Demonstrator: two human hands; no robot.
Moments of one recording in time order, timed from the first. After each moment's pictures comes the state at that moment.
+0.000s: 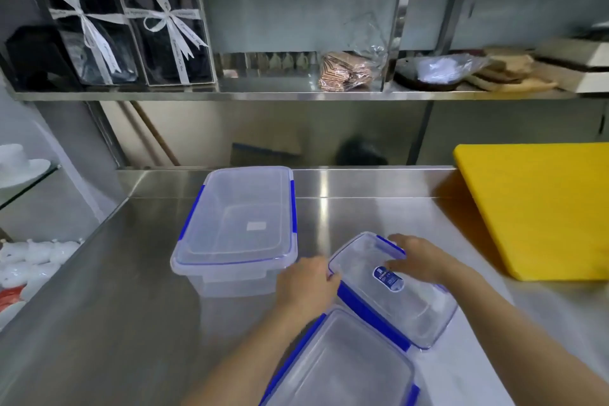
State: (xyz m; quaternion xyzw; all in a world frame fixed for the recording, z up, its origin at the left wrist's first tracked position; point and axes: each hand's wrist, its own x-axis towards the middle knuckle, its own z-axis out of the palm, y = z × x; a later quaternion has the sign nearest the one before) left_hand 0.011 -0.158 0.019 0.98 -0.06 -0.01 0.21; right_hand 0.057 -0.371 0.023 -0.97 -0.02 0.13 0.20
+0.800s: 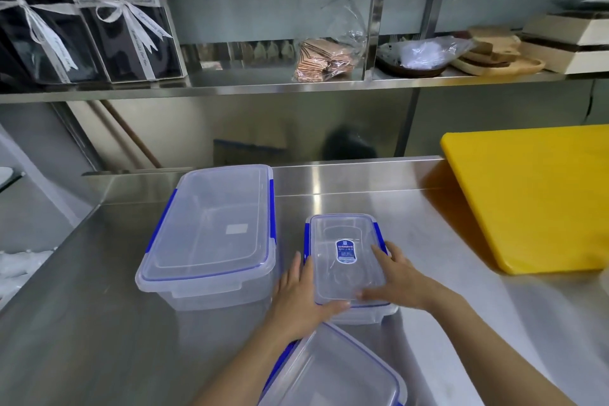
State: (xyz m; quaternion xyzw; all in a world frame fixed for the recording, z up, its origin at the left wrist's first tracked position) left_hand 0.072 -0.170 -0.055 0.95 -0.06 -0.12 0.29; right_hand 0.100 -0.378 -0.049 -0.93 -0.02 0.20 0.30
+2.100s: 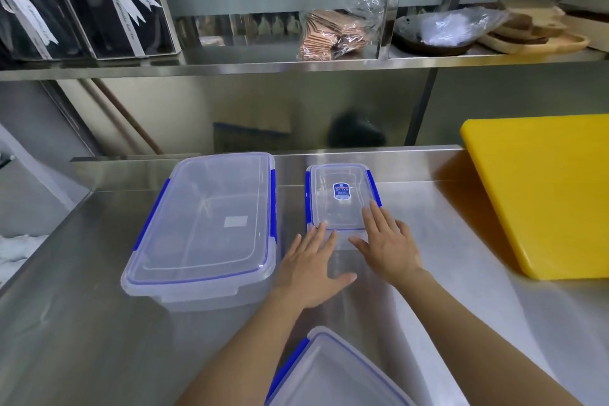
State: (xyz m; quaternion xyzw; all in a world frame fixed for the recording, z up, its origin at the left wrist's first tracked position) left_hand 0.100 -0.182 -0.038 0.97 -0.17 -0.08 0.13; right_hand 0.122 -0.349 -0.041 -1.00 -0.04 -0.01 0.06
